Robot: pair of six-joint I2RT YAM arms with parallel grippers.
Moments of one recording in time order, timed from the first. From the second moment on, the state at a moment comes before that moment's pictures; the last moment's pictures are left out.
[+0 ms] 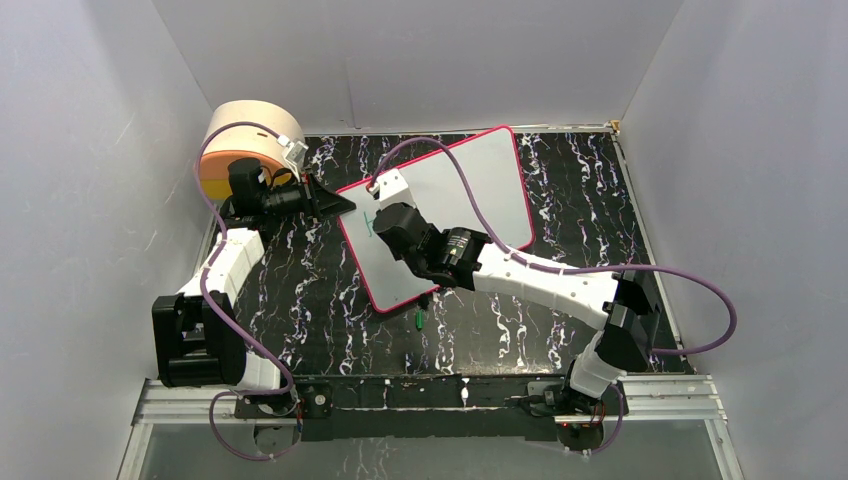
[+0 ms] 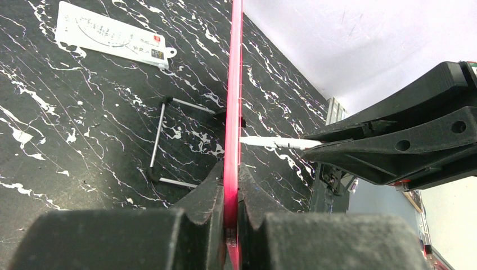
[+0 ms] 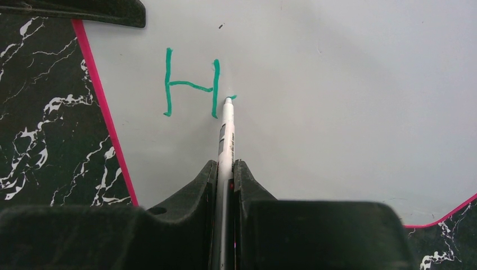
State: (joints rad) left arm 0.03 1.41 0.93 0.12 1.19 -0.28; right arm 1.17 1.62 1.46 -0.45 0.60 0.26
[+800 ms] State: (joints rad) left arm 0.03 1.41 0.93 0.12 1.19 -0.28; right arm 1.17 1.62 1.46 -0.52 0.57 0.26
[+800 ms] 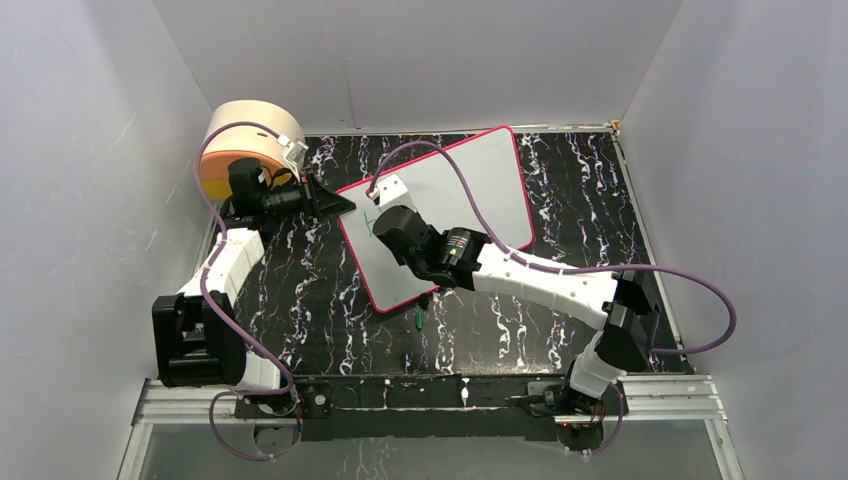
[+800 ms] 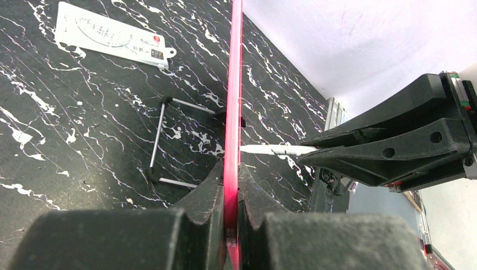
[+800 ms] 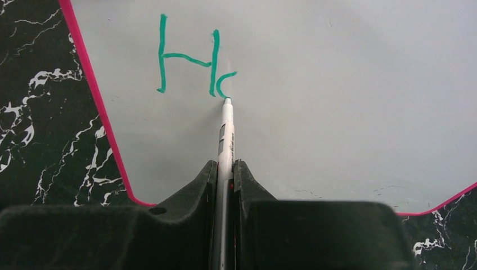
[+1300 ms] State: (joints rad) left arm 0.03 1.41 0.93 0.12 1.19 -0.28; right arm 1.17 1.62 1.45 -0.52 0.64 0.27
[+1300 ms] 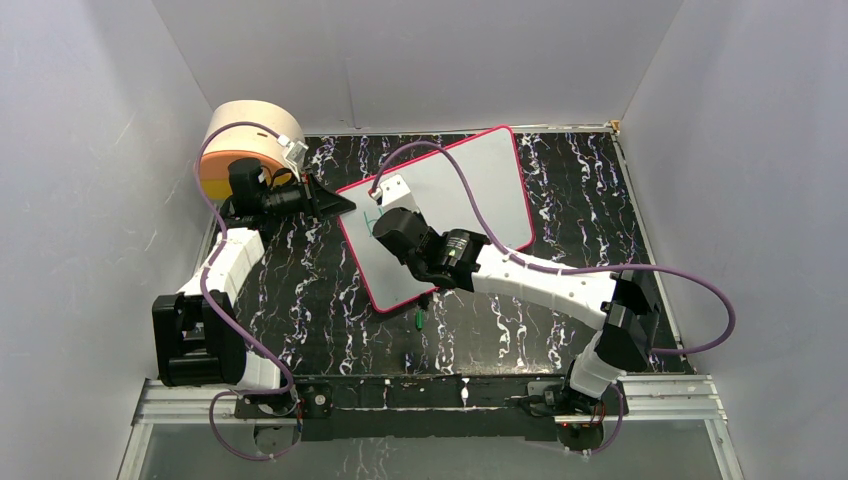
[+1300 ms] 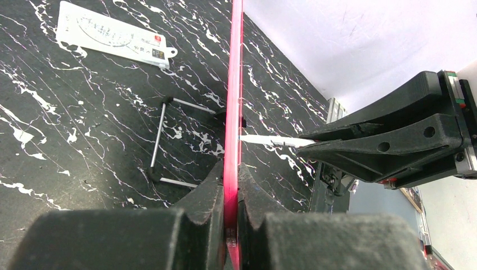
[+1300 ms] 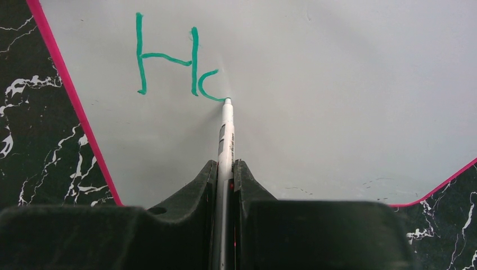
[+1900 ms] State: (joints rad) left arm 0.03 1.42 0.94 0.12 1.19 -0.28; right arm 1.17 1.62 1.45 -0.48 0.67 0.26
